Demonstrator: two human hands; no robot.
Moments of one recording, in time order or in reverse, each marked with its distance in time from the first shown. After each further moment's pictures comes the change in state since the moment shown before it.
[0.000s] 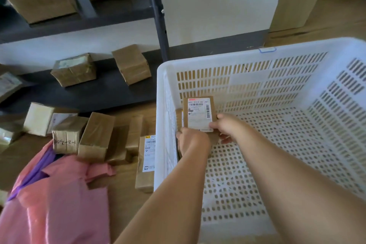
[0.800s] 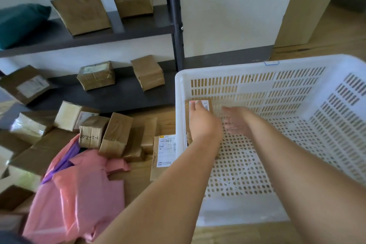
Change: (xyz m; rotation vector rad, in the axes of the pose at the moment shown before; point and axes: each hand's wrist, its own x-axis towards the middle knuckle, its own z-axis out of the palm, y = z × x) left_hand -0.059 0.013 -0.048 -0.155 0.134 0.461; right_hand -0.059 -0.032 -0.017 0.270 -0.030 0.020
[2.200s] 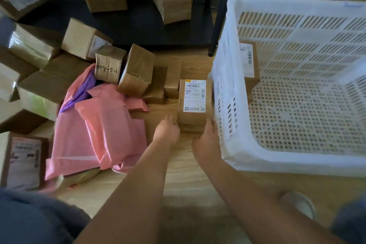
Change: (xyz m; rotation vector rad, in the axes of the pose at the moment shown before) left_hand 0.028 -0.270 -0.093 0.371 -0.321 -0.252; right_hand -0.043 0.161 0.241 -0.468 0.220 -0.196
